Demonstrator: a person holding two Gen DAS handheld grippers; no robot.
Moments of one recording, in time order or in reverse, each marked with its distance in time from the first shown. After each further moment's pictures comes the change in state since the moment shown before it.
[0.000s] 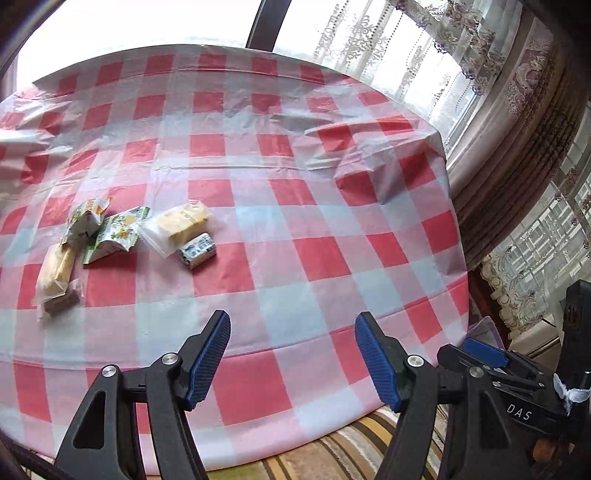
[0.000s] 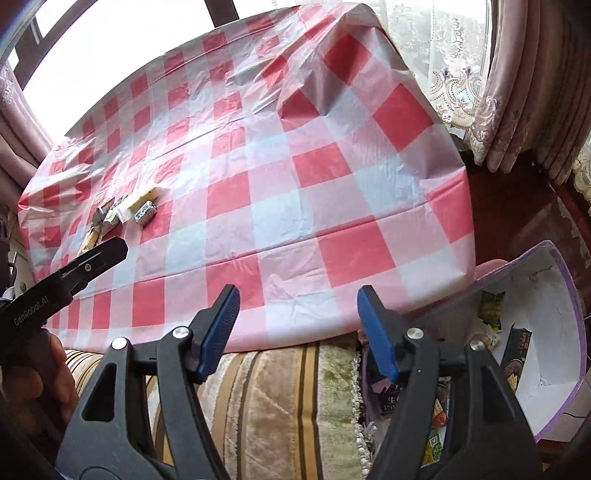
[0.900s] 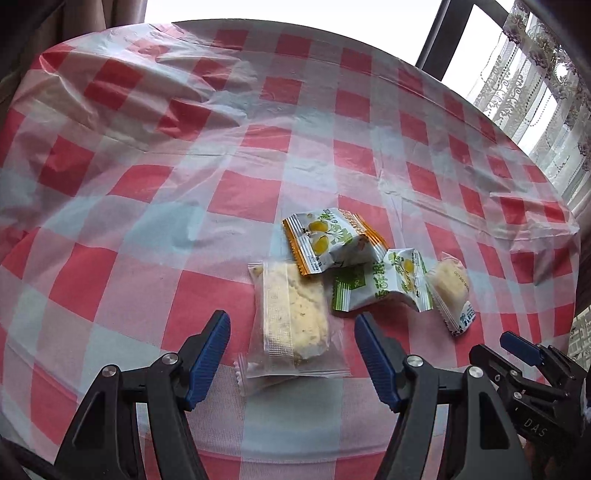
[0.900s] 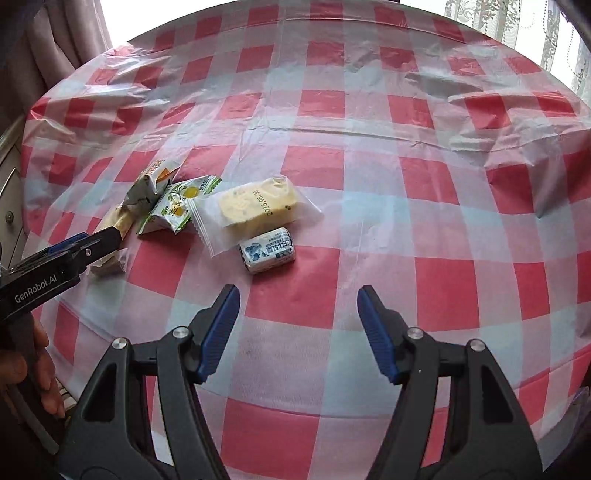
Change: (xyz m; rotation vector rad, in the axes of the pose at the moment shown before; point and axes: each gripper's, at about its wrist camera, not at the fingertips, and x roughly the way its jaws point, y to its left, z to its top) left arm 0.012 0.184 0.019 -0.242 -0.033 0.279; right arm 0.119 0.175 0.057 -0.347 0.027 0.033
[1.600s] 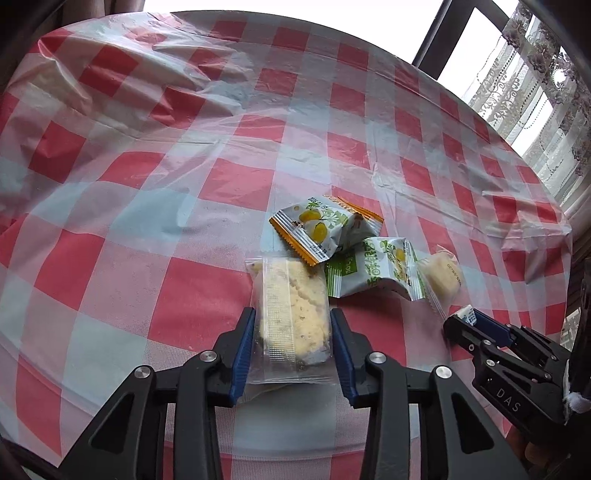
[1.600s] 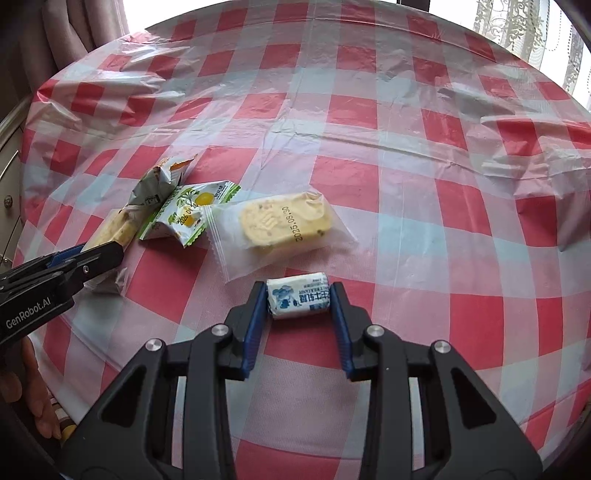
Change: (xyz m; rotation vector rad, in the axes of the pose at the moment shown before) left arm 0.000 0.005 -0.007 -0.025 0.017 -0.061; right arm 0.006 0.015 0.005 -0.062 -0.035 0.020
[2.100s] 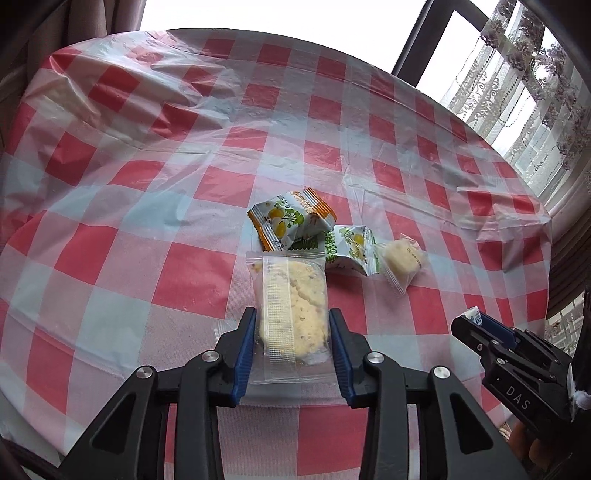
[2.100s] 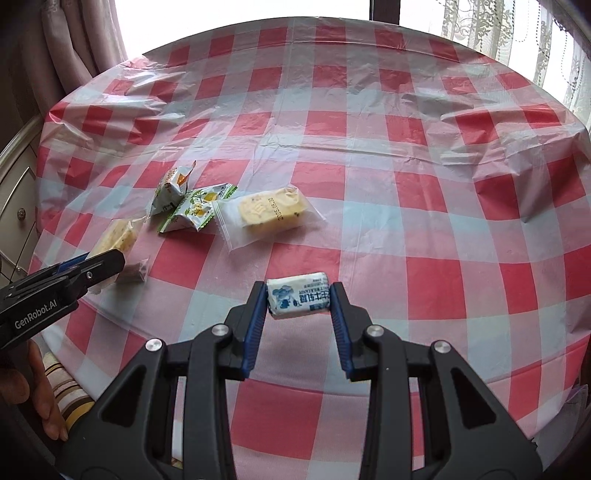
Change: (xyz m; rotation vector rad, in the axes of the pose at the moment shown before) left arm -0.040 -0.022 -0.019 0.033 -0.035 -0.017; right arm -0.052 -0.014 -0.025 0.064 -0.051 -0.007
